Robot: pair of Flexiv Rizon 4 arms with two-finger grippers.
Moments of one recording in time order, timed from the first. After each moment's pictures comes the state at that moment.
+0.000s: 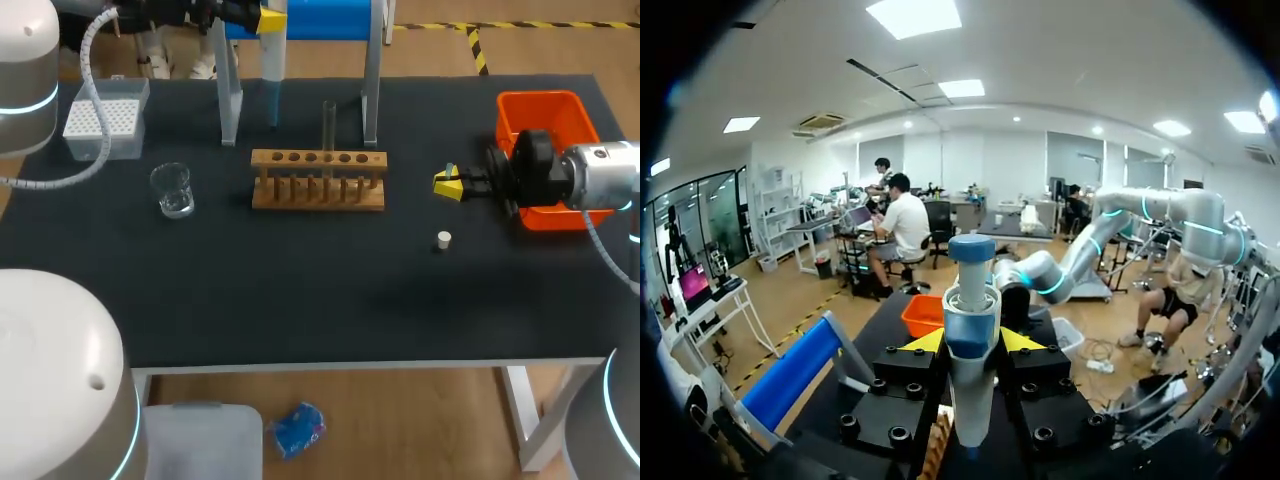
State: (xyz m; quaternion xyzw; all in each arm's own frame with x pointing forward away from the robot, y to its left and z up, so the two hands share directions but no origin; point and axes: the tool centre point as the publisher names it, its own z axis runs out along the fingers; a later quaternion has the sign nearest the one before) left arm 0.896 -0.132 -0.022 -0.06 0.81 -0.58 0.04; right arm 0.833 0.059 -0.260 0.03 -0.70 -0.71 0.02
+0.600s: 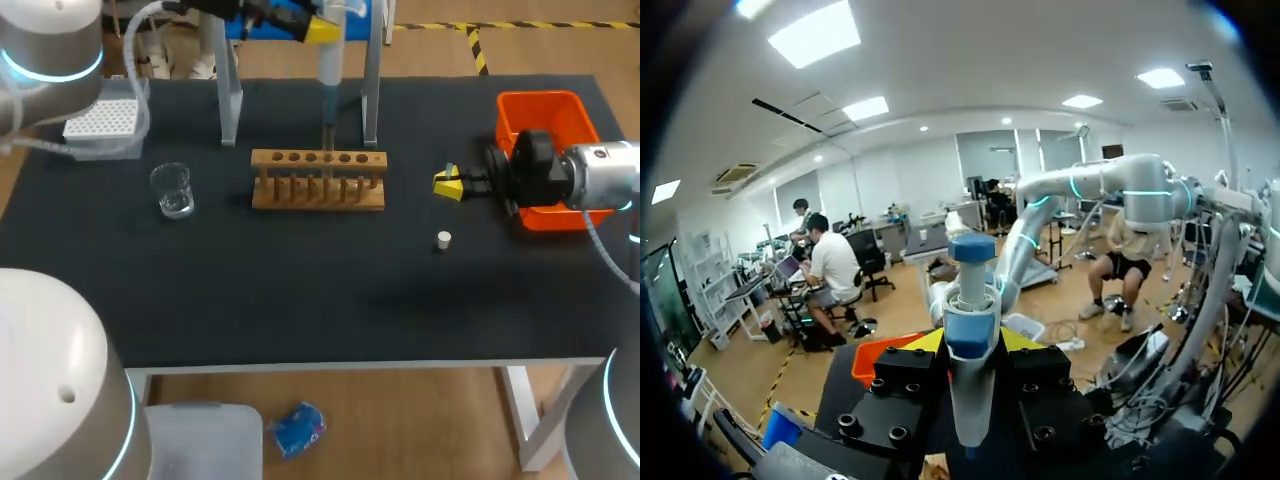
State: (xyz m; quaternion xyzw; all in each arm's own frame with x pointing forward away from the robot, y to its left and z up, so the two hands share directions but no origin) left arm 0.847 -0.211 -0.005 0.15 0.80 -0.59 -0.01; right arm 0.833 0.059 -0.260 0.03 -0.70 -0.71 0.02
